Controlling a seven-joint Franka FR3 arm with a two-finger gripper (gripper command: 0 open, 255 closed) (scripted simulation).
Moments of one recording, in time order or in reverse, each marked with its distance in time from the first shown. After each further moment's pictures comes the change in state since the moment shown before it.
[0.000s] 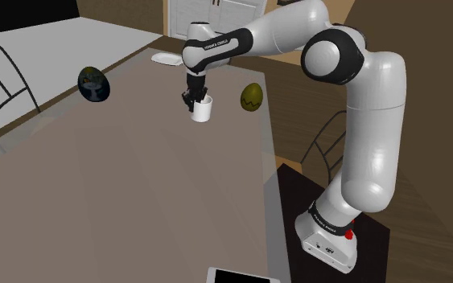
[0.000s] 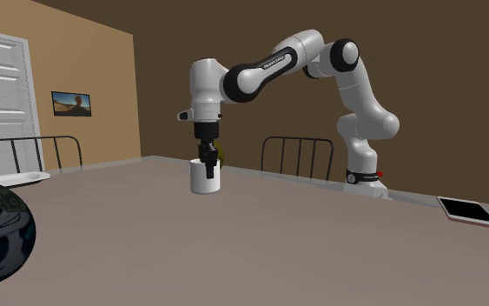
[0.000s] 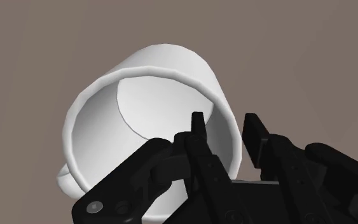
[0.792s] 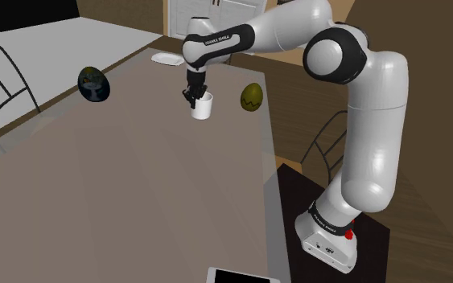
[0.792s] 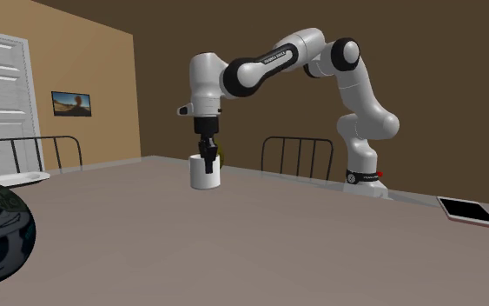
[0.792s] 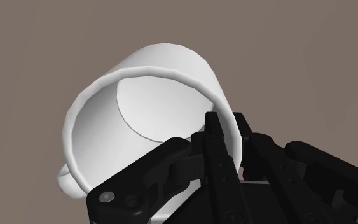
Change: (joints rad) arm 0.001 -0.014 0.000 0.018 -0.001 -0.033 0.001
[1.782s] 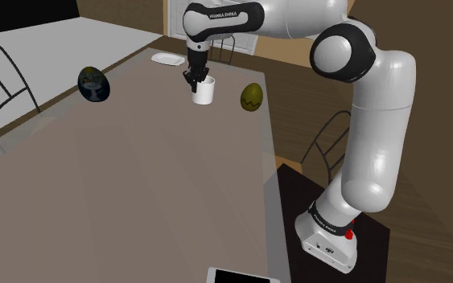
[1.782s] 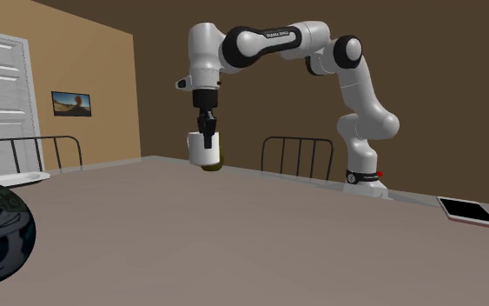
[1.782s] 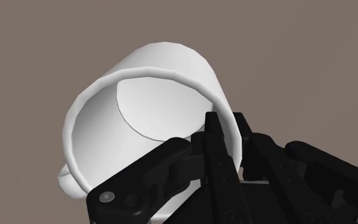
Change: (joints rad) arm -0.001 -0.047 -0.002 0.132 -0.003 -0.179 0.000
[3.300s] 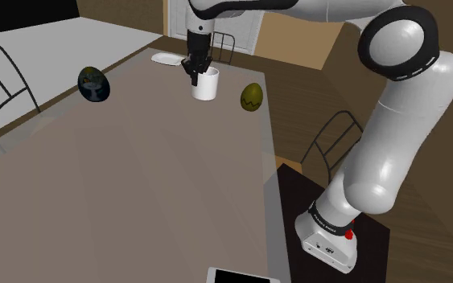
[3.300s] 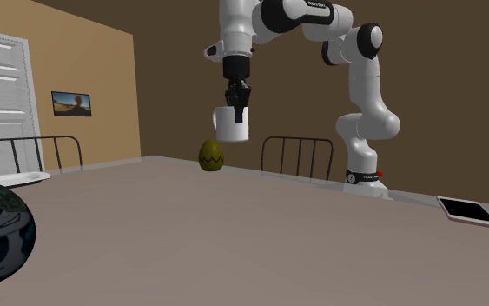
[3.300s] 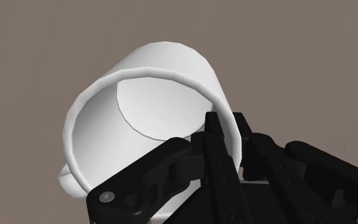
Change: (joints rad) arm 0.089 -0.258 0.043 -0.166 -0.018 -0.092 0.132
